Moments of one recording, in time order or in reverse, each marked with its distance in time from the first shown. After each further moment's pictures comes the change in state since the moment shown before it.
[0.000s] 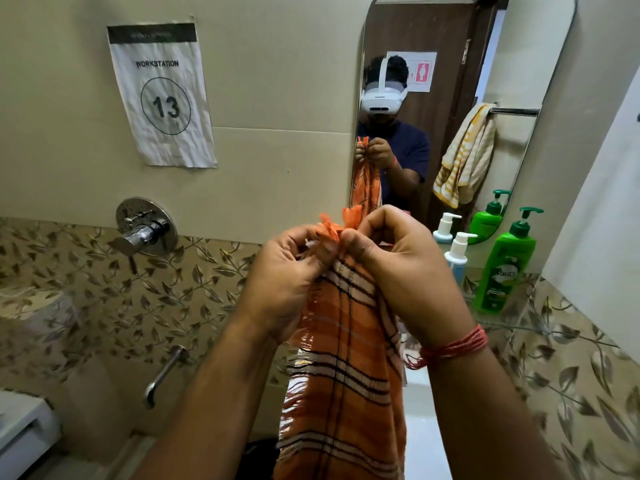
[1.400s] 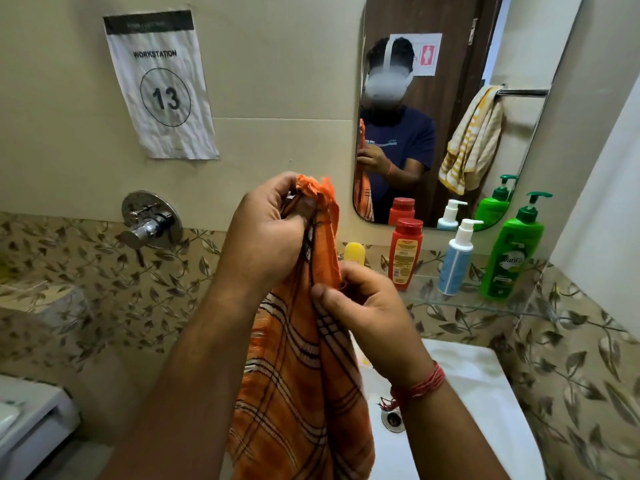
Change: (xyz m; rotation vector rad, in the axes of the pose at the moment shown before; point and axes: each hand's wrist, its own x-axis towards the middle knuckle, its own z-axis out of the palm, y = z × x) left_hand 0.008 0.044 -0.002 0.727 0.118 0.235; right_hand -0.044 0.041 0.044 0.454 -0.184 0.043
